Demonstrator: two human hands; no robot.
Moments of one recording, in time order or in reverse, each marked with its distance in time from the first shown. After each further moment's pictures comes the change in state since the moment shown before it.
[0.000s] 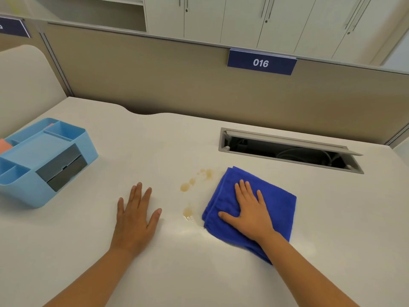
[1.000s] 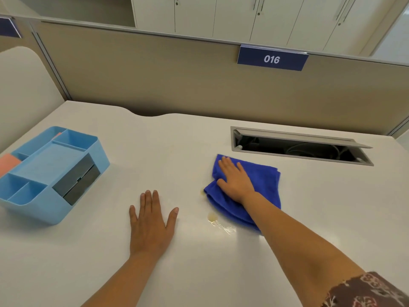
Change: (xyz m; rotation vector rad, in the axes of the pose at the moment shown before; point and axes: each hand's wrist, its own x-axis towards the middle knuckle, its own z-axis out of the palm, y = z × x) left_hand 0.017 -0.019 -0.005 0.065 -0.069 -0.131; right_hand 0.104 -0.073 -0.007 -0.011 -0.093 -0.083
